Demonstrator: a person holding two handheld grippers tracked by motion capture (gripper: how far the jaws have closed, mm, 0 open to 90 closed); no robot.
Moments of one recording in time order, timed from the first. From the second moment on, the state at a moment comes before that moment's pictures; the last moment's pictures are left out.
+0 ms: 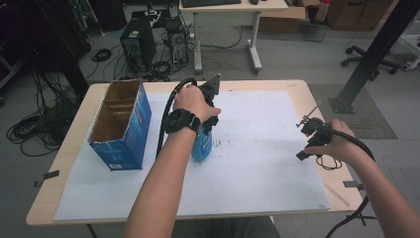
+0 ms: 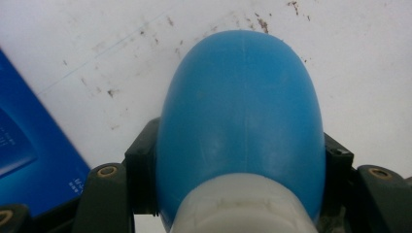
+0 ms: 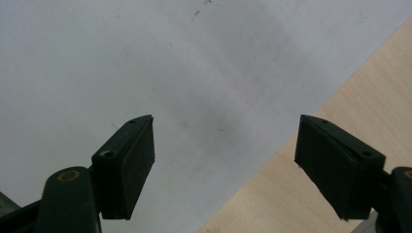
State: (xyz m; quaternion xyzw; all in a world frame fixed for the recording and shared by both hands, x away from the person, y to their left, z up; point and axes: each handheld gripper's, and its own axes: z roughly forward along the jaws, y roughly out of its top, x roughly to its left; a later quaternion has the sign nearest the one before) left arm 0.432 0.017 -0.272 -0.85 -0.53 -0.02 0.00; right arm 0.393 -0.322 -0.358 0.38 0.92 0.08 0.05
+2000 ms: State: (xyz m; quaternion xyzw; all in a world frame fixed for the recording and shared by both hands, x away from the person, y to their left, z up) left arm 0.432 0.036 -0.164 -0.84 -0.54 -0.02 -0.01; right arm 0.402 -0.303 -0.334 0.37 0.92 0.09 0.05
